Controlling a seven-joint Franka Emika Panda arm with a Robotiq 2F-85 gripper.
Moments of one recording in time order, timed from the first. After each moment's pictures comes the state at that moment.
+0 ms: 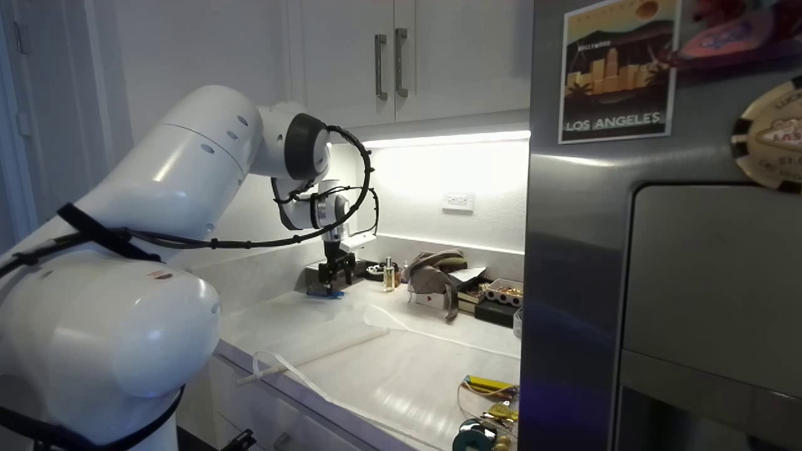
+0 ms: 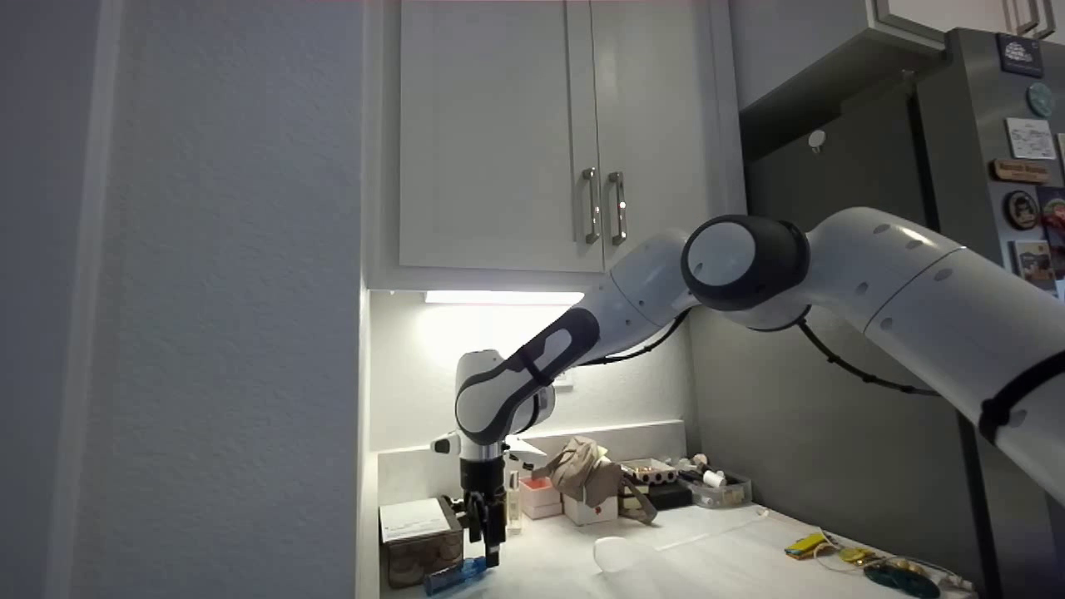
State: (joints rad) arm 0.17 0.75 0.22 -1.46 -0.25 2.23 -1.04
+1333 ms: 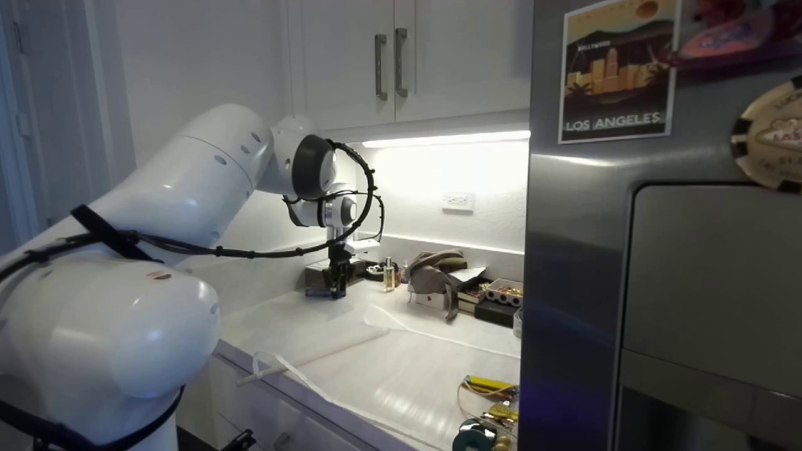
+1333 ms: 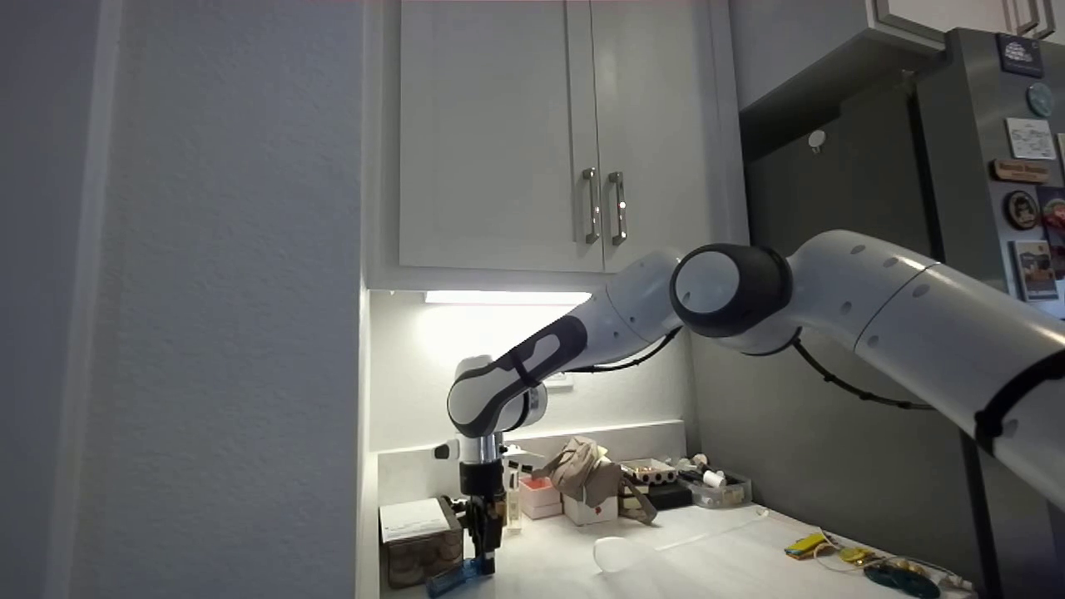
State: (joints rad) arm 0.16 0.85 0.23 -1.29 -0.17 2.05 -1.12
